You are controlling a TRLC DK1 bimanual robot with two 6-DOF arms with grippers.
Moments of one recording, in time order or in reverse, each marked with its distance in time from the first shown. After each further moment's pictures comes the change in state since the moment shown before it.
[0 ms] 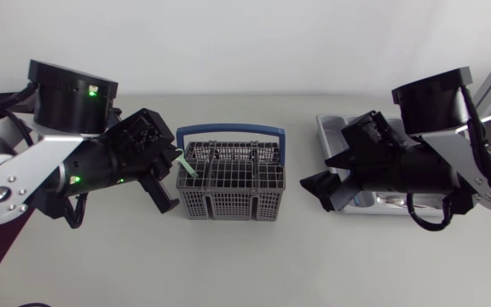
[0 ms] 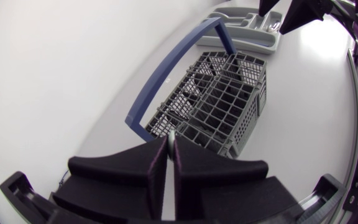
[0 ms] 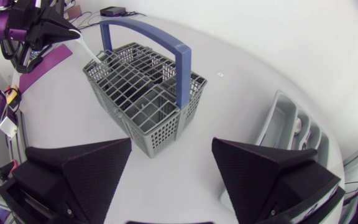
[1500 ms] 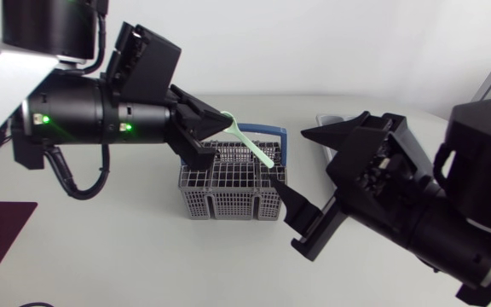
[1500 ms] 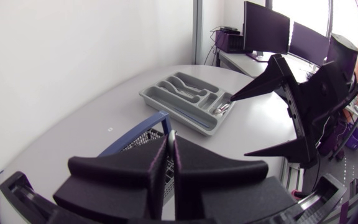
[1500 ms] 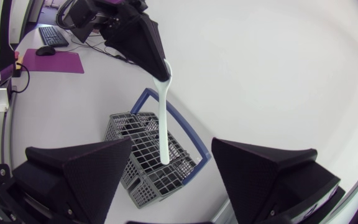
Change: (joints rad) left arm -0.078 0.052 0.264 -0.094 0.361 -0.436; right arm 0.552 -0.265 -0.129 0.320 0.519 -0.232
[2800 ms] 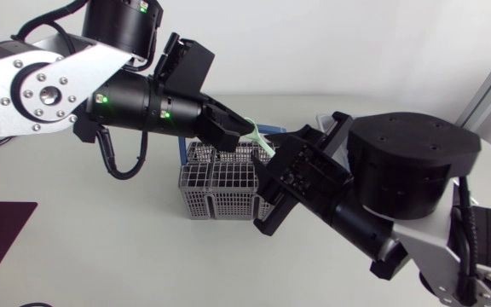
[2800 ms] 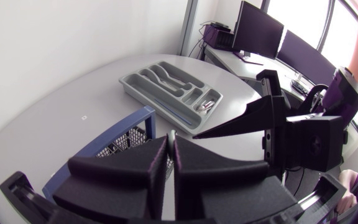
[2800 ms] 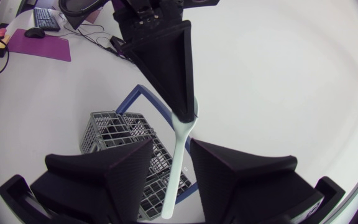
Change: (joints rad) left arm 0.039 0.193 0.109 -0.009 0.162 -0.069; right arm -0.022 0.272 -0.019 0.347 0.048 -0.140
